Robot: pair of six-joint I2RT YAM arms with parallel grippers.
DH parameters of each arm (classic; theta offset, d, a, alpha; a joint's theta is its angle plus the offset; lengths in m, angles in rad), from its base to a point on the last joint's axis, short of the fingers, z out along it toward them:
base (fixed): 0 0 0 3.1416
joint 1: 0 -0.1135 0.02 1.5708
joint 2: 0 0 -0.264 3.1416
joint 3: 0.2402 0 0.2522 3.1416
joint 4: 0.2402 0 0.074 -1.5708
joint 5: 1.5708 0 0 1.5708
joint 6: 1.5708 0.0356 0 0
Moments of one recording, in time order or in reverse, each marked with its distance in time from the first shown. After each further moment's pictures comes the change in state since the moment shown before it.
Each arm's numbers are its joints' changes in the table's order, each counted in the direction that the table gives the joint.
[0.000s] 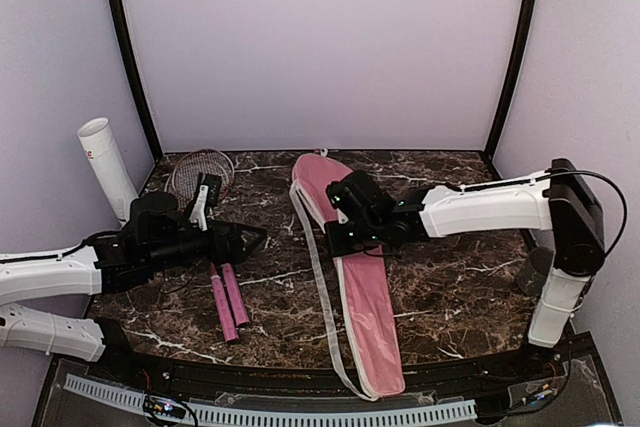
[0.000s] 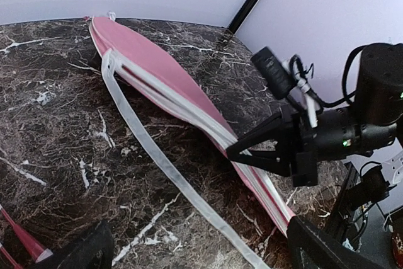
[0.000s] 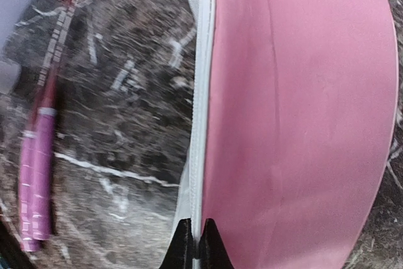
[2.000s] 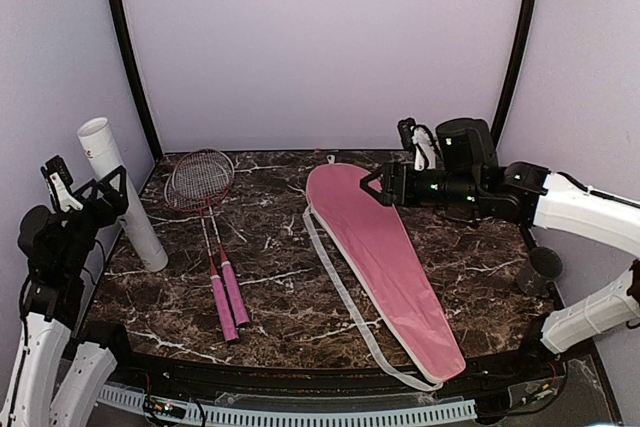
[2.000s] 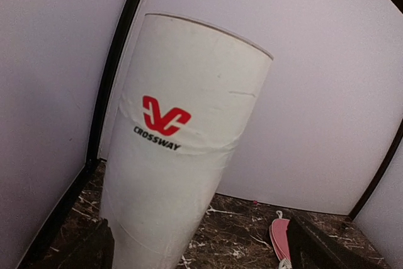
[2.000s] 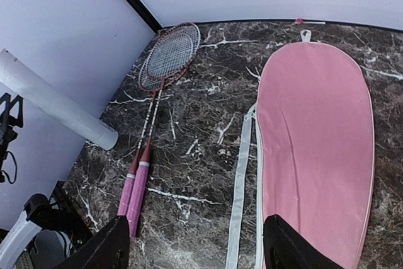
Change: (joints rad) left arm -0.848 -0.712 -0.135 0.067 0.001 0.118; right arm 0.162 -0.585 -0.177 -0.053 -0.190 -0.013
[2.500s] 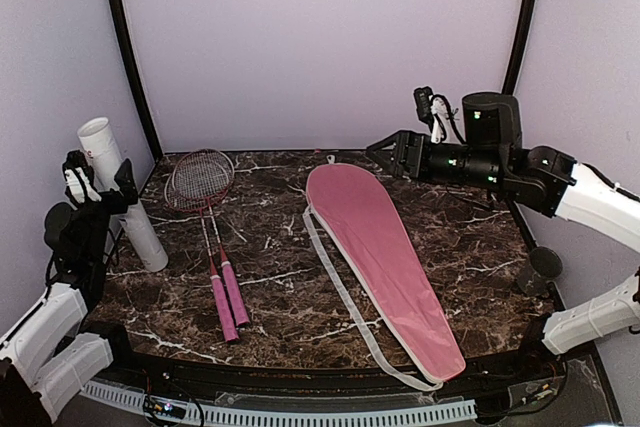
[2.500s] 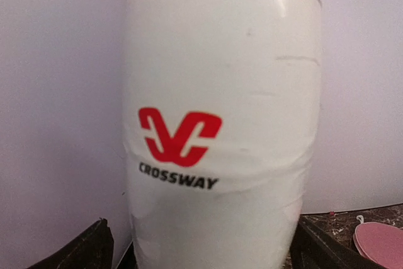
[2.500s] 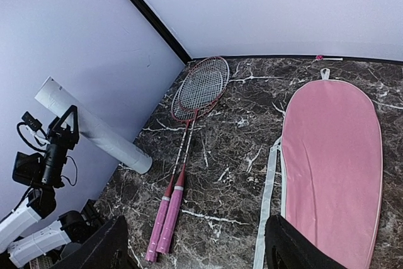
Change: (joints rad) left arm 0.000 0.360 -0.122 -0.589 -0.127 0.335; right arm -0.004 -0.053 0.096 0.029 -0.016 0.023
